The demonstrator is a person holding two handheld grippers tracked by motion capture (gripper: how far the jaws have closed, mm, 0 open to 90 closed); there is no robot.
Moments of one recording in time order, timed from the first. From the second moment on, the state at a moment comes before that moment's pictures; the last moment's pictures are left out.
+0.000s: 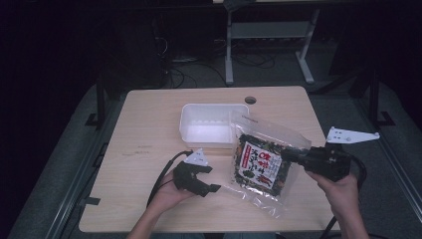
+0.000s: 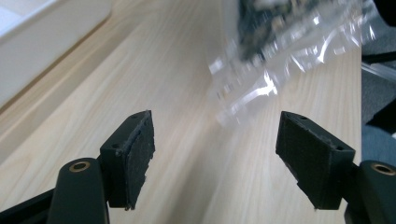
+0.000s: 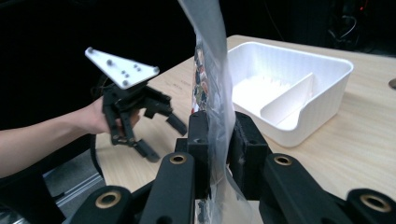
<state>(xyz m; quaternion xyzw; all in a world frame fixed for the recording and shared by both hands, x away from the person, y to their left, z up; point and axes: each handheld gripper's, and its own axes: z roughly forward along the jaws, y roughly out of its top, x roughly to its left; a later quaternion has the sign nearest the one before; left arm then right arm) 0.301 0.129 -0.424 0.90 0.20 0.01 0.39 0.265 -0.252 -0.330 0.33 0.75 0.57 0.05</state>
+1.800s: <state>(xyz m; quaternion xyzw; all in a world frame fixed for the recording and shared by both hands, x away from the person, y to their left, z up) 0.273 0.219 -0.435 0.90 0.24 0.04 0.36 0.336 -0.162 -0.246 0.29 0.76 0.56 0.14</state>
